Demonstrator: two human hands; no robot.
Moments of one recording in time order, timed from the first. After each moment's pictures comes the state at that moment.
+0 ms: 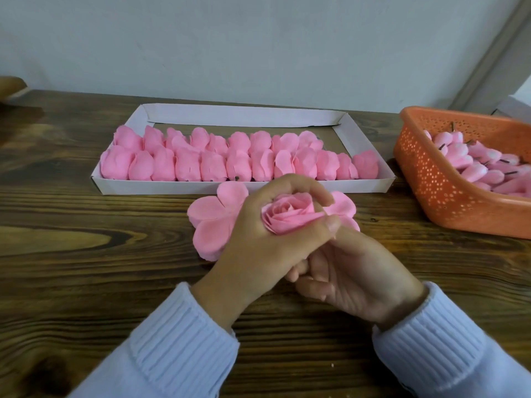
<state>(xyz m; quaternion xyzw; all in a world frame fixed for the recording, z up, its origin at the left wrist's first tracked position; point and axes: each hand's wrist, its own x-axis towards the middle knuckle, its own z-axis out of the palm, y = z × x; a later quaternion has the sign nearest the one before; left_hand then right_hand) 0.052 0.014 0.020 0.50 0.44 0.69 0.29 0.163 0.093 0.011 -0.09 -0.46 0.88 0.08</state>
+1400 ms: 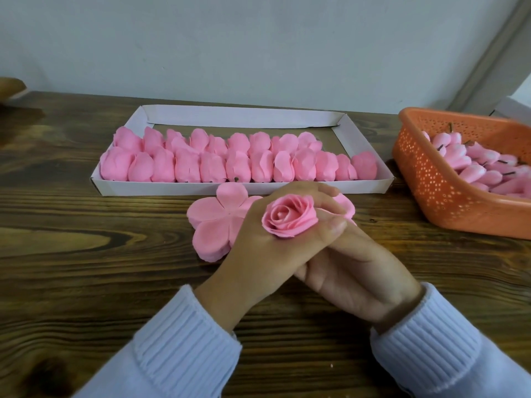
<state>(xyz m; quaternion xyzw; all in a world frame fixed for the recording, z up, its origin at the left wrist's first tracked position) 0.053 0.018 0.019 0.52 0.44 0.66 0.31 0.162 0.089 0.013 -0.03 -0.43 0.89 0.15</state>
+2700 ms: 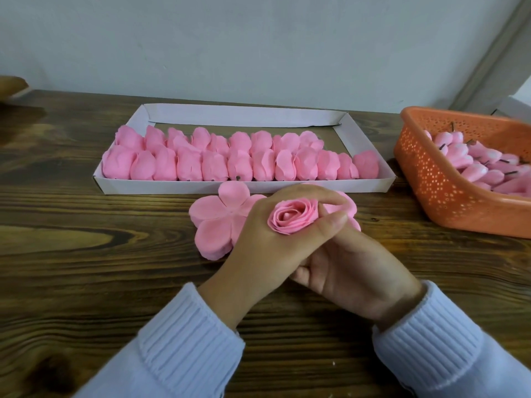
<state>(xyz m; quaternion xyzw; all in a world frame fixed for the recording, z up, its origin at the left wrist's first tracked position) 0.055 0.019 0.021 0.52 0.47 0.65 0.29 0.160 0.091 0.008 -0.16 -0.46 0.87 0.13</state>
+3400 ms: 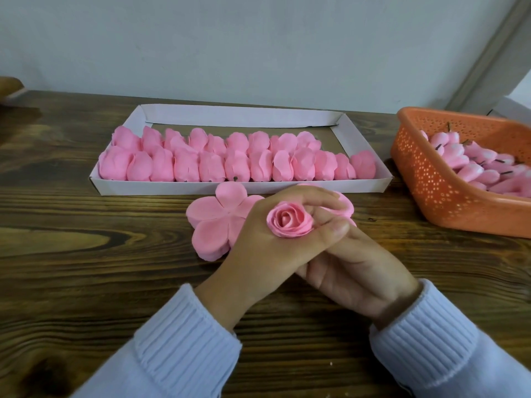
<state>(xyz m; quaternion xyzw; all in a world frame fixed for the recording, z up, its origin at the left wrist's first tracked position) 0.056 0.019 0.020 0.53 0.44 0.66 0.31 0.162 0.089 0.012 -0.09 -0.45 0.87 0.16</state>
